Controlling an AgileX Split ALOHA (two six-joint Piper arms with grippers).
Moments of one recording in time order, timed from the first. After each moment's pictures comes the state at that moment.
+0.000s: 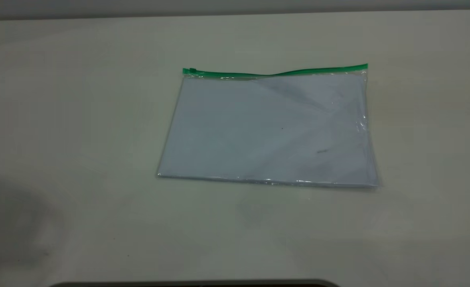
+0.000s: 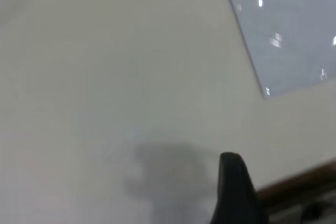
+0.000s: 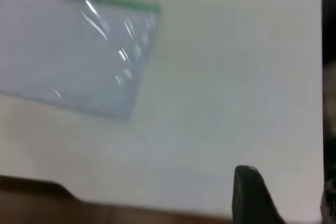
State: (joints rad) left arm -0.17 1.07 -1.27 -0.06 1.17 0.22; right arm -0.04 0.56 -0.90 0.08 1.24 -0.17
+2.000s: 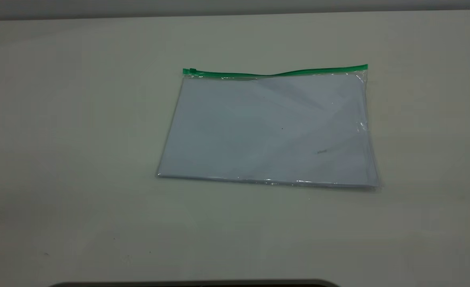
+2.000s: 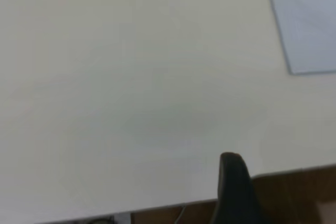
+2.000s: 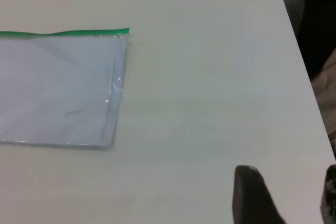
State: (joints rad) left arm 0.03 -0.02 -0.49 -0.08 1.14 0.14; right arm 0.02 -0.02 -0.48 -0.02 1.13 0.03
